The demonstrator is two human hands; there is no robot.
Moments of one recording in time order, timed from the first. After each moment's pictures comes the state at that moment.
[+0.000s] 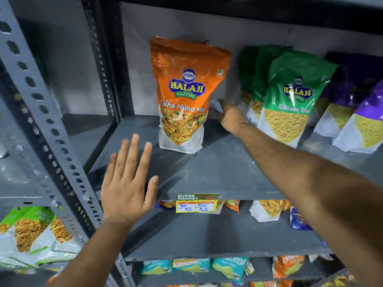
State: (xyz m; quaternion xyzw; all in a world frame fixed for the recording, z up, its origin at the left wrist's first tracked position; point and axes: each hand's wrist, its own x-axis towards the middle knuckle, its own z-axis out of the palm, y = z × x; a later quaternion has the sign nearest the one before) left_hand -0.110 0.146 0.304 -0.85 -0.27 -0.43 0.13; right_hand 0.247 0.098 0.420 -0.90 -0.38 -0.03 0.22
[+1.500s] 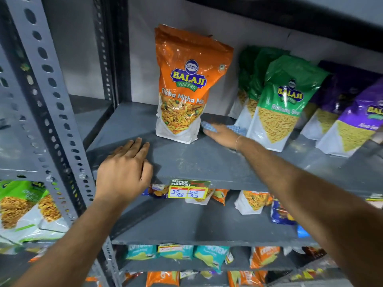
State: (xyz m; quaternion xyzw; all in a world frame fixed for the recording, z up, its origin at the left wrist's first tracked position) left_hand -0.112 0.142 0.315 -0.91 -0.33 -0.24 0.00; right_hand 0.214 0.046 0.382 -0.86 -0.47 0.11 0.18
